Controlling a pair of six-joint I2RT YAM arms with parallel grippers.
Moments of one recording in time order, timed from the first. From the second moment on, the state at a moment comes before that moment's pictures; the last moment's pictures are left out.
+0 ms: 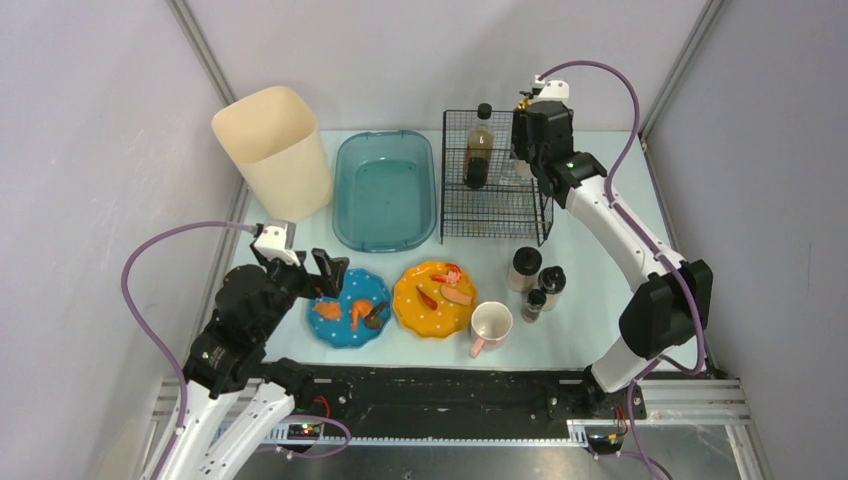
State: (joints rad) left arm -0.43 0.42 0.77 -0.59 -0.10 -0.23; right arm 0.40 1.61 1.56 -0.34 0.47 0.15
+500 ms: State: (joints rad) left arm -0.43 0.43 0.77 -0.59 -0.10 -0.23; right arm 0.38 1.68 1.45 -0.24 0.46 0.20
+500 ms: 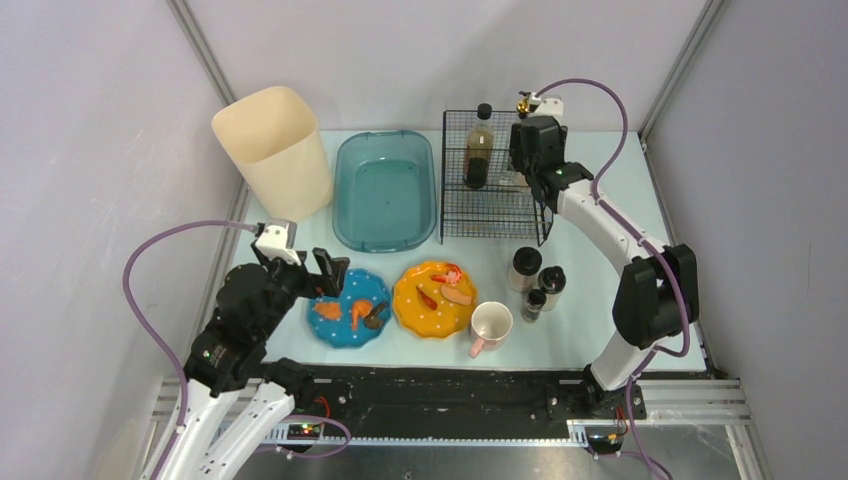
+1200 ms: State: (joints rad) left arm -0.43 0.43 0.77 -0.59 -0.10 -0.23; right arm 0.39 1.80 1.39 -0.17 0.46 0.29
